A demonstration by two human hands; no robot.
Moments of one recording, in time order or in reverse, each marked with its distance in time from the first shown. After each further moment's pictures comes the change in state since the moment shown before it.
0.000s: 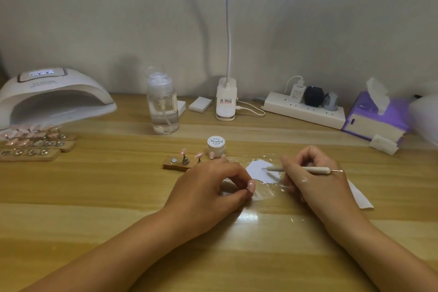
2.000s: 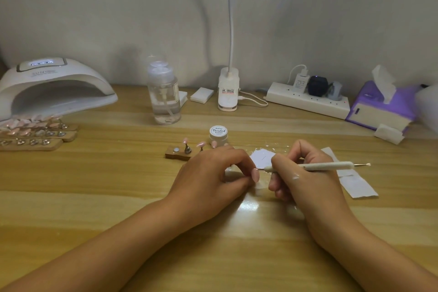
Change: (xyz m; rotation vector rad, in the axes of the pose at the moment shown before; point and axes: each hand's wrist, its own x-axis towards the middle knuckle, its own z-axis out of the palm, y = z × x) left_hand 0.001 0.007 -0.002 0.034 -0.015 -0.040; right_hand -0.031 -0.027 0.021 0.311 -0.116 0.063
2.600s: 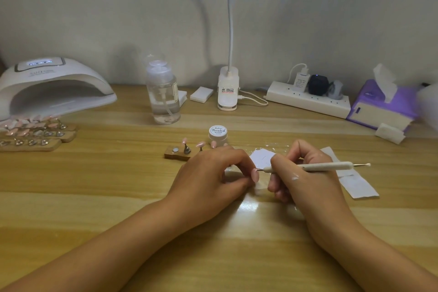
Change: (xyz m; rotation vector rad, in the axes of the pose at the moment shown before) left_hand 0.000 -0.002 0.001 -0.010 0.015 0.014; right_hand 0.000 -0.001 0.000 -0.025 -0.017 0.000
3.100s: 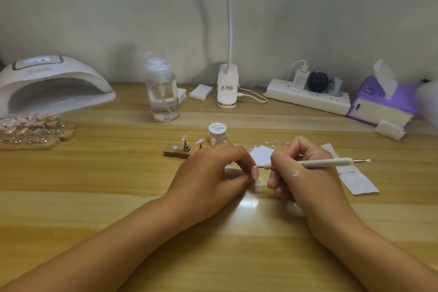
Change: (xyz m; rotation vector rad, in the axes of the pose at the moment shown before) left_hand 0.000 0.002 0.000 0.017 0.003 0.005; right_hand 0.000 0.000 0.001 0.010 0.007 -0.011
